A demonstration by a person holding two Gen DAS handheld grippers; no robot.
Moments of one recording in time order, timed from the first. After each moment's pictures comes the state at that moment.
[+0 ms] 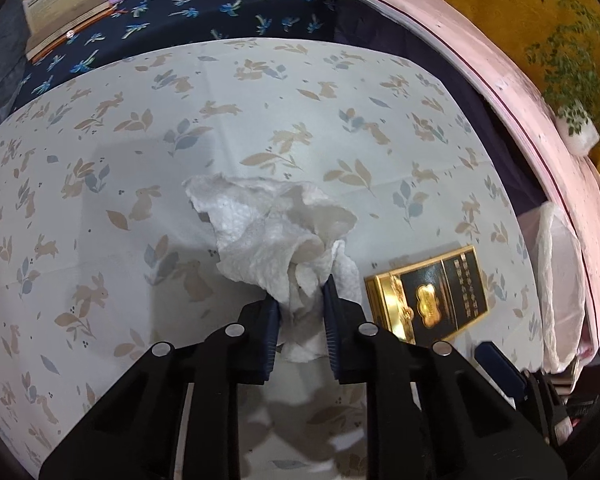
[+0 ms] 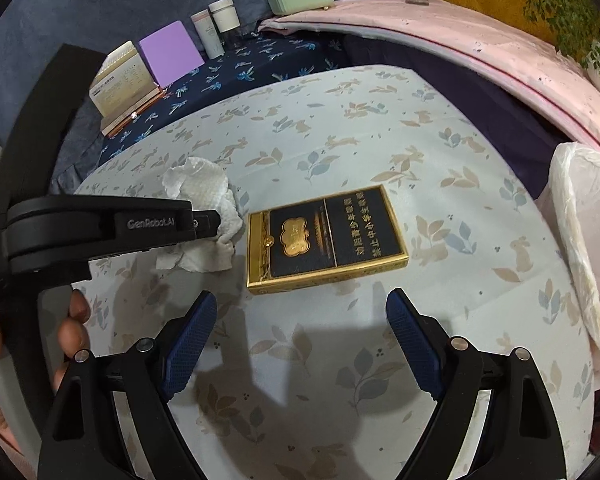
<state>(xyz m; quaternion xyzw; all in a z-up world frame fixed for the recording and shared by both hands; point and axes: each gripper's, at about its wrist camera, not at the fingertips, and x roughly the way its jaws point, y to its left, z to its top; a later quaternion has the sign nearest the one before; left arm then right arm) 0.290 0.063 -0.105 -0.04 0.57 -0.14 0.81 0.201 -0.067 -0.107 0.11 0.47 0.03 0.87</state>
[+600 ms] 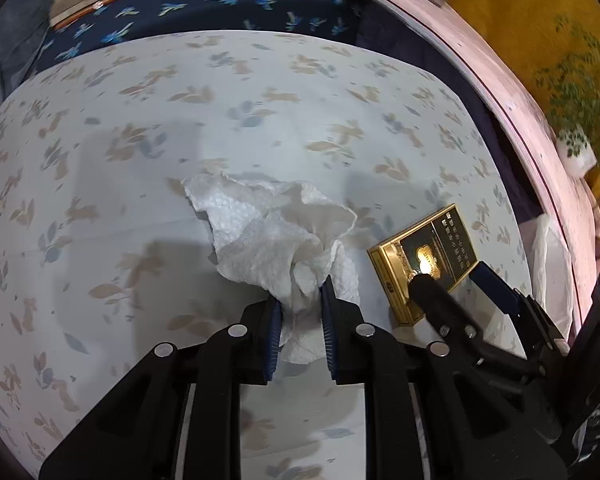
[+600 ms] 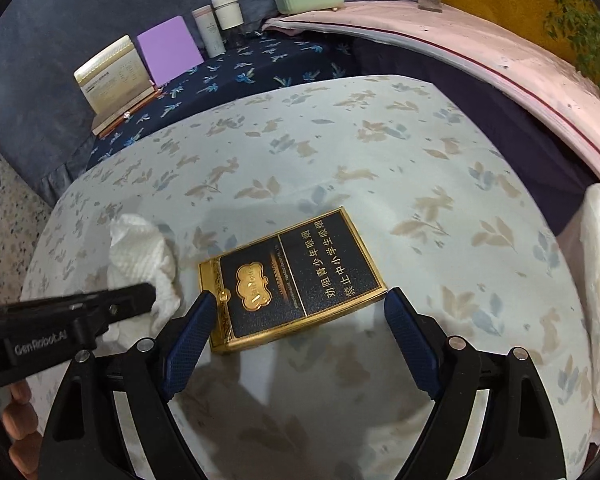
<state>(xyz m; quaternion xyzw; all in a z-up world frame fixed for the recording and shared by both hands) 0.281 0.118 -0.105 -0.09 0.57 -0.12 0.81 0.254 -0.061 -0.115 0.08 0.47 0.03 0.88</state>
